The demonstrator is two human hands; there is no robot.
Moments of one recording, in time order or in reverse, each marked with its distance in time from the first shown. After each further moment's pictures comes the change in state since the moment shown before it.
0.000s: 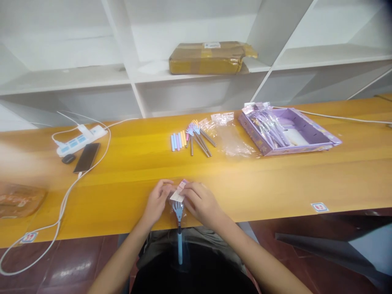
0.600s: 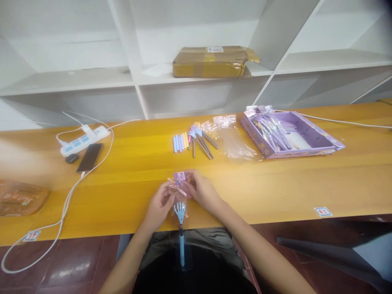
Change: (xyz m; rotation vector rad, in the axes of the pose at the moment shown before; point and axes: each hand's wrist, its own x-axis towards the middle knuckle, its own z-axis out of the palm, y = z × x) left_hand -0.013 -0.009 -0.002 -0.161 -0.122 0.134; right_hand 0.025 0.031 0.015 0.307 -0.147 0.494
